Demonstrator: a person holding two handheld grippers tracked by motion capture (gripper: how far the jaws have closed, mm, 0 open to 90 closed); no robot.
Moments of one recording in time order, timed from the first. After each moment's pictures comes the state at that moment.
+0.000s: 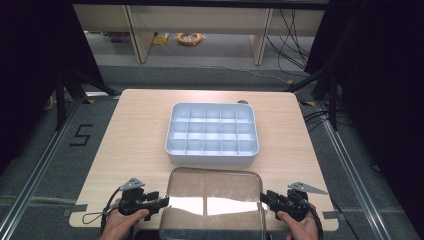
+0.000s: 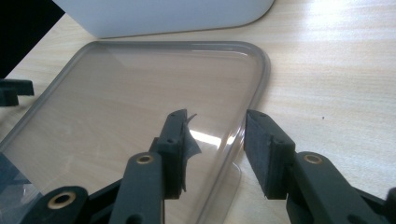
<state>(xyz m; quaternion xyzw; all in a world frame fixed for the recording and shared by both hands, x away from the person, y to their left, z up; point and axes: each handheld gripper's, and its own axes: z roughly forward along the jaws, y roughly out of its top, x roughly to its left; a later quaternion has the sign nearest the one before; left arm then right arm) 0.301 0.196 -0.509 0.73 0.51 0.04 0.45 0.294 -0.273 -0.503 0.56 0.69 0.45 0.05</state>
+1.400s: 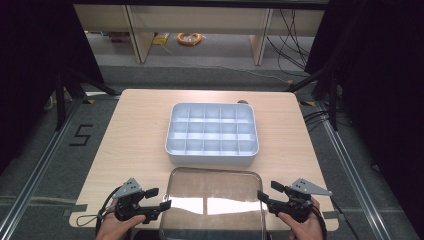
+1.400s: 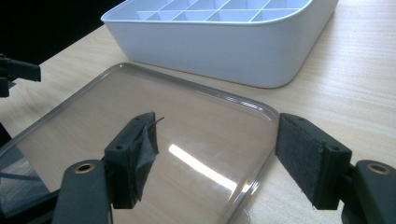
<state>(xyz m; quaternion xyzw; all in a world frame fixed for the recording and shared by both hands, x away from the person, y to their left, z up) 0.284 0.192 -0.489 0.75 0.43 0.06 0.51 0.290 -0.270 -0.479 0.45 0.73 0.50 0.12</state>
